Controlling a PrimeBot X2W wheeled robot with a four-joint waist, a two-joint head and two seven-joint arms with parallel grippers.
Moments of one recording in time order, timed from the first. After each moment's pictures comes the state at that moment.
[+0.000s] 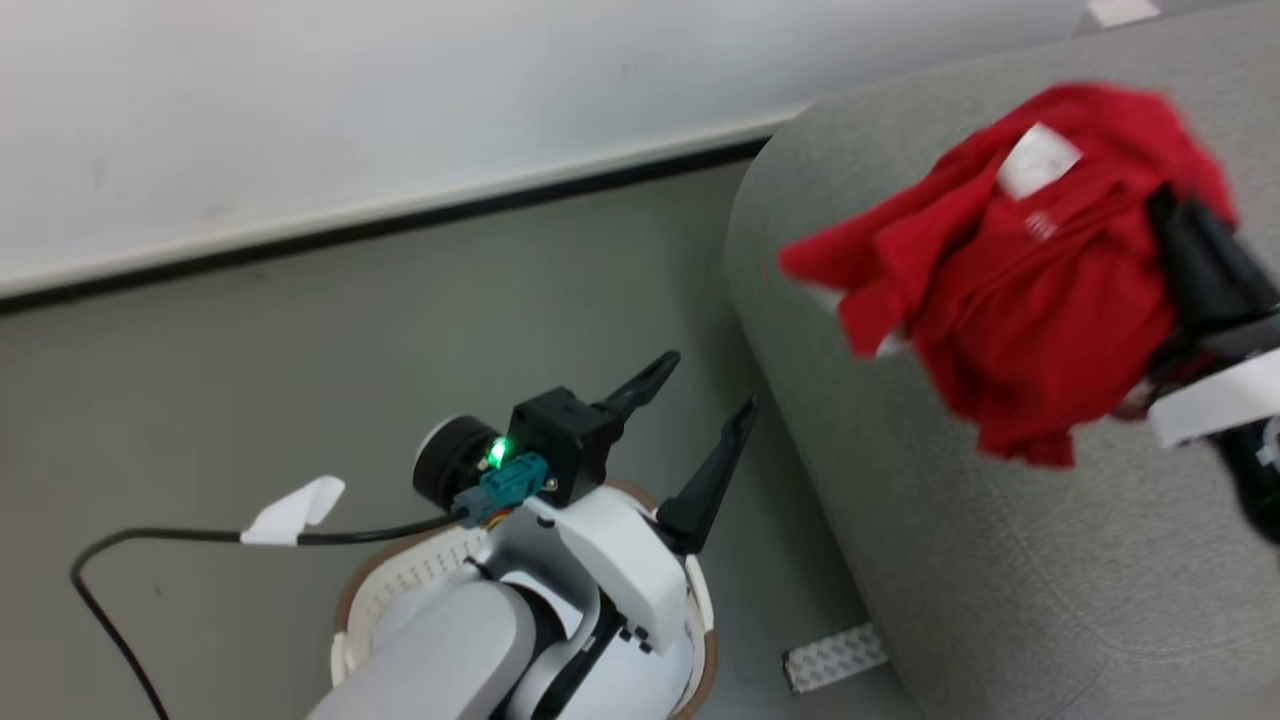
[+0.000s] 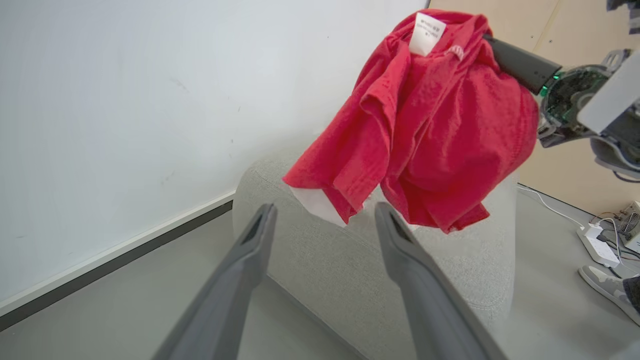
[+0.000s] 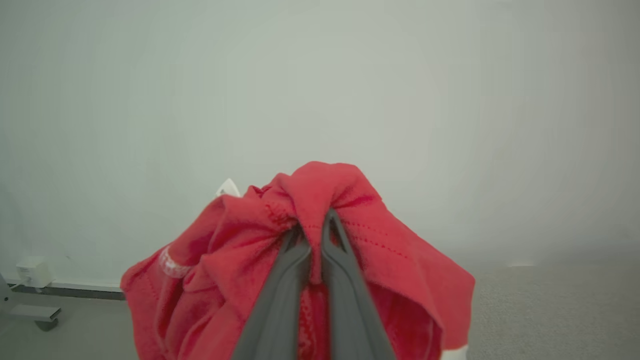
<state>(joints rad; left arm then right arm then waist) -0.54 0.26 -0.73 -0.04 -0.46 0.14 0.10 -0.71 -0.53 0.56 0.34 0.87 0.13 -0.26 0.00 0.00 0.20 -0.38</state>
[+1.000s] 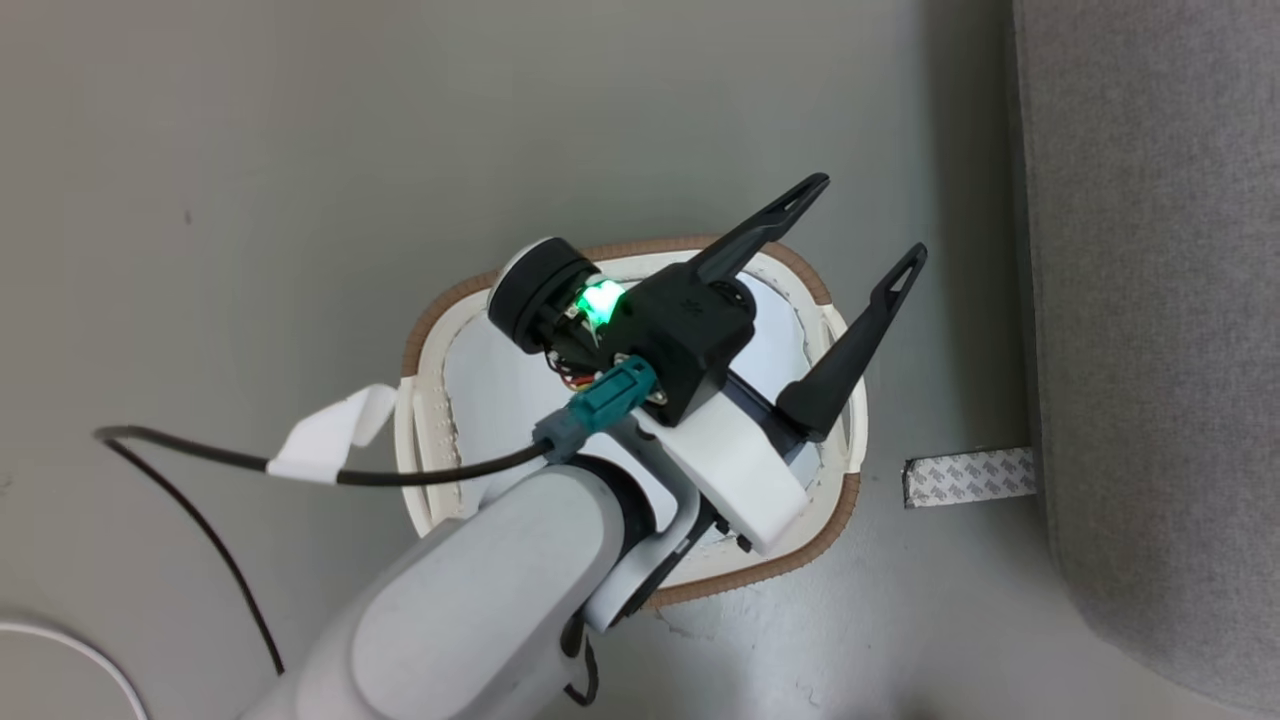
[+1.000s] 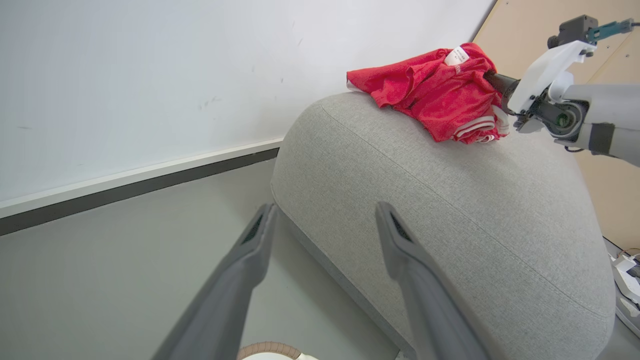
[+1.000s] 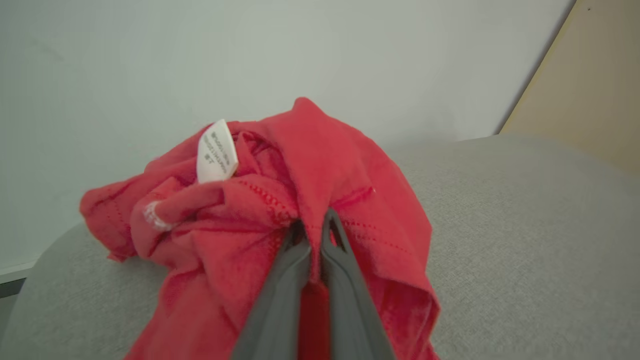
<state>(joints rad) -0.82 0.17 -0.78 -0.07 -0.37 0.10 0.09 -1.11 -0.58 -0.21 1.01 0.43 0.13 -0.26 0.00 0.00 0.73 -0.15</state>
